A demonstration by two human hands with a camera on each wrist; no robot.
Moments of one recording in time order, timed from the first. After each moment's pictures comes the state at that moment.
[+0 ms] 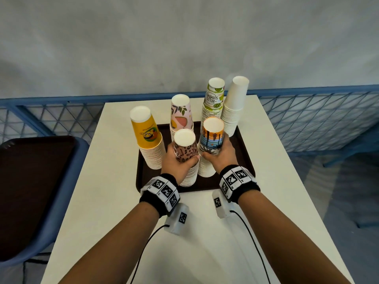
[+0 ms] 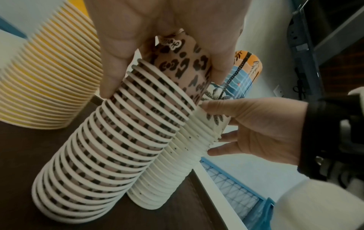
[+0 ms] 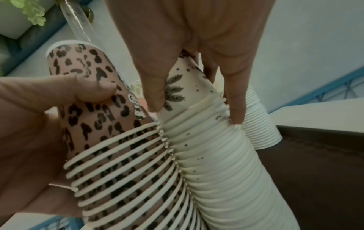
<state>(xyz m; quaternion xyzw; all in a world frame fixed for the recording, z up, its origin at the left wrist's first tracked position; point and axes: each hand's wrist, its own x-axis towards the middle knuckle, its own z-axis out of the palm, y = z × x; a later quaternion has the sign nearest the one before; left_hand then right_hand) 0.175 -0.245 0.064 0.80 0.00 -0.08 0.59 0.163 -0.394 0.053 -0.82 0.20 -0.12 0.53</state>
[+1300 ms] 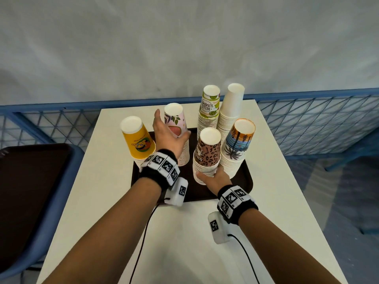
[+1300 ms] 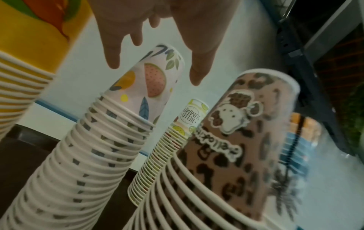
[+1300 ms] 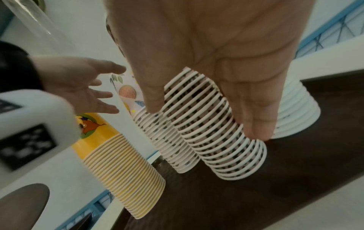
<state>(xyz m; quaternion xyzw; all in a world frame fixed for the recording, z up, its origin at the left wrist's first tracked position) 0.248 -0.279 0.106 0.85 -0.01 0.06 0.53 0.143 -0.395 0.036 -0.79 0.32 0.09 0.51</state>
